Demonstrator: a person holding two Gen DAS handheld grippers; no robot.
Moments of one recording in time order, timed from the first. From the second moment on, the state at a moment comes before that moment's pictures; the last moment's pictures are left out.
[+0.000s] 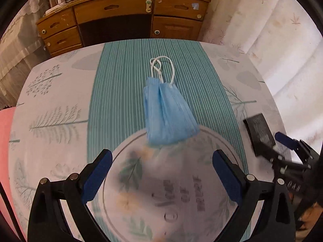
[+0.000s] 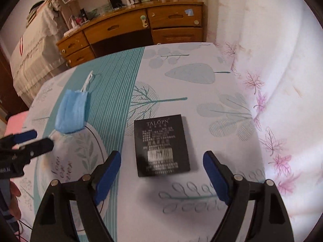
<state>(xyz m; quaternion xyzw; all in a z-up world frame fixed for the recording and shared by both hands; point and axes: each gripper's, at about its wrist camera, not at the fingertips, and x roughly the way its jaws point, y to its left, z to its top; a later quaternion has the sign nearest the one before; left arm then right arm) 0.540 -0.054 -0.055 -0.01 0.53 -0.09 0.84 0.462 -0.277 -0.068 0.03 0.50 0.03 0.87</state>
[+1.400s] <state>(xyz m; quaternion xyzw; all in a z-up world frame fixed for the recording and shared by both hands) 0.390 -0.012 0.002 -0.02 0.52 -0.12 0.85 0.303 -0.242 0.011 0.12 0.46 0.12 0.87</state>
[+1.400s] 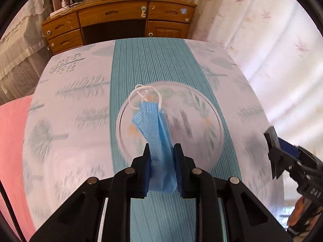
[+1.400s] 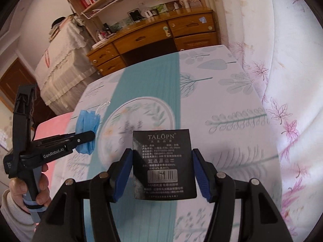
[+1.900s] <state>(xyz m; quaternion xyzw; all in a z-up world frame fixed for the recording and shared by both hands) 0.198 0.021 0.035 -0.03 0.49 -0.16 0.86 0.137 -0.195 0.045 0.12 0.43 0.19 0.87</state>
